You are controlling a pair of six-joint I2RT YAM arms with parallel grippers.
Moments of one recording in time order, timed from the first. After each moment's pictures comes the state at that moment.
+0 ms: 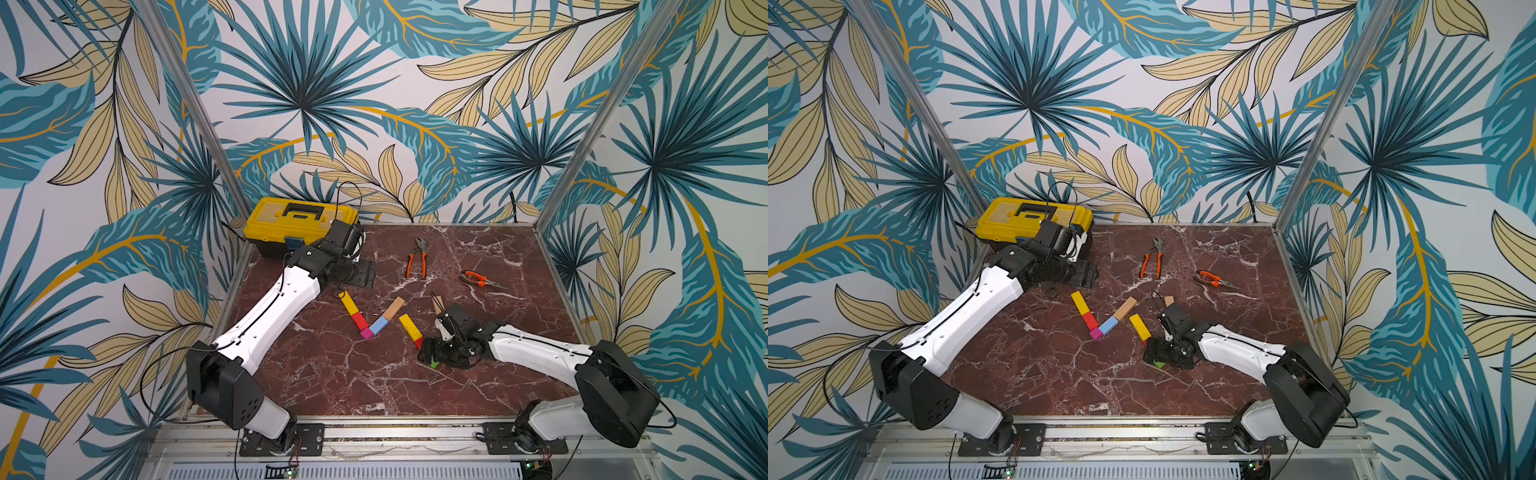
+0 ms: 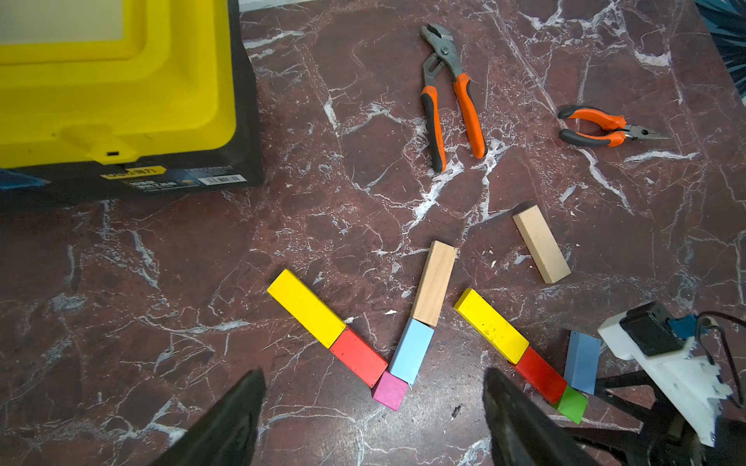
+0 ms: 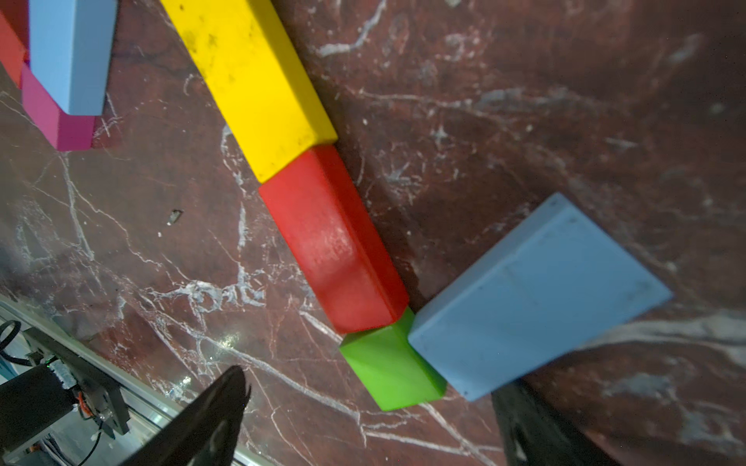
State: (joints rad) left arm -0.46 1.52 1.50 -0.89 -0.01 -0.24; right arm 0.67 1.42 0.70 -0.48 -0.23 0.74
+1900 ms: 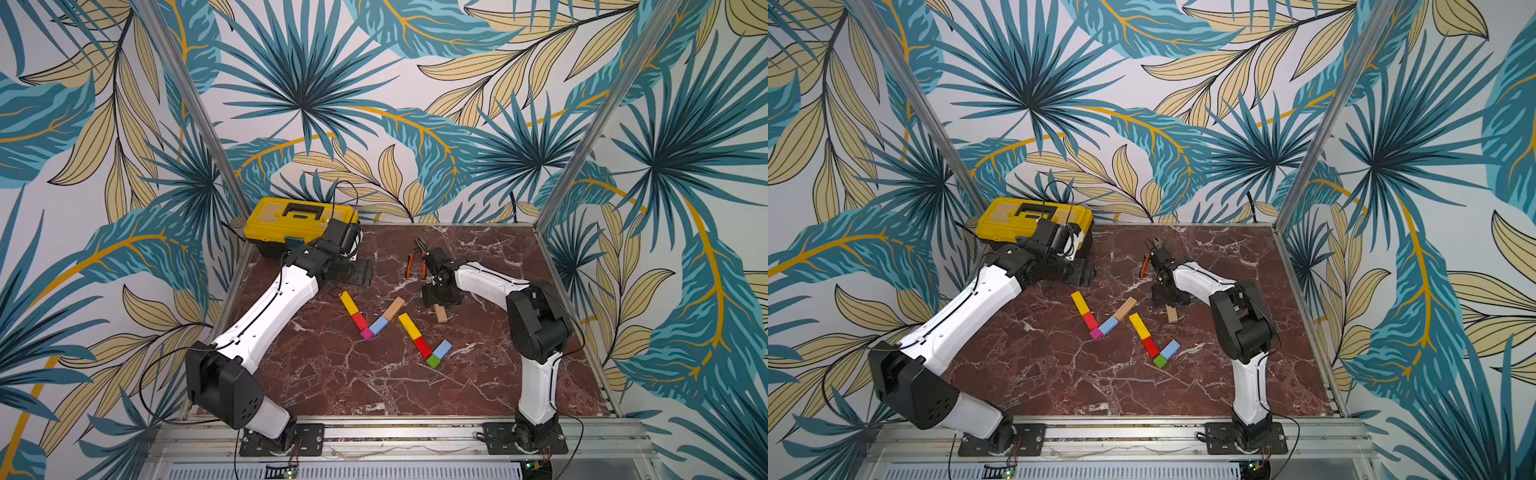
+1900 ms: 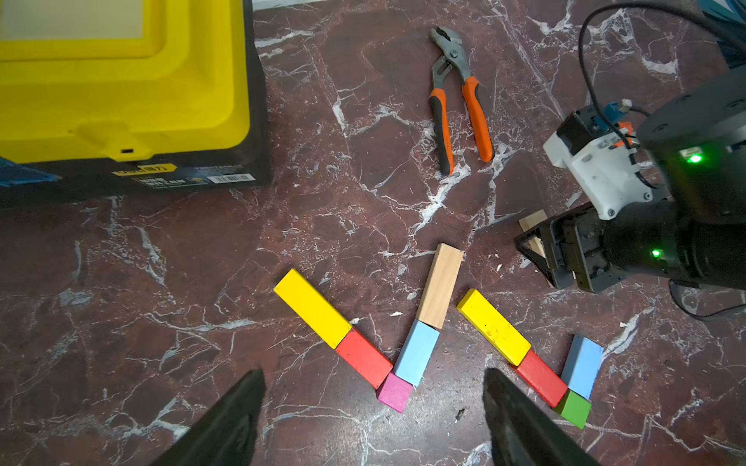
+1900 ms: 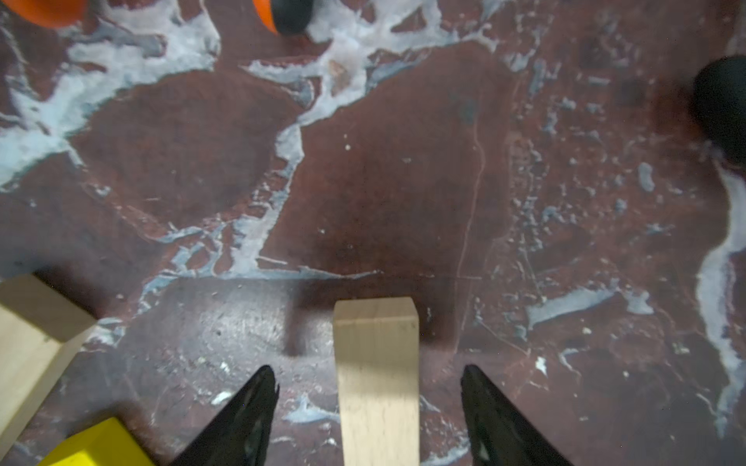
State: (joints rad) left arm -0.44 1.52 1.50 -0.89 0.00 -0.24; right arm 0.45 2.03 1.46 -0.77 0.12 0.38
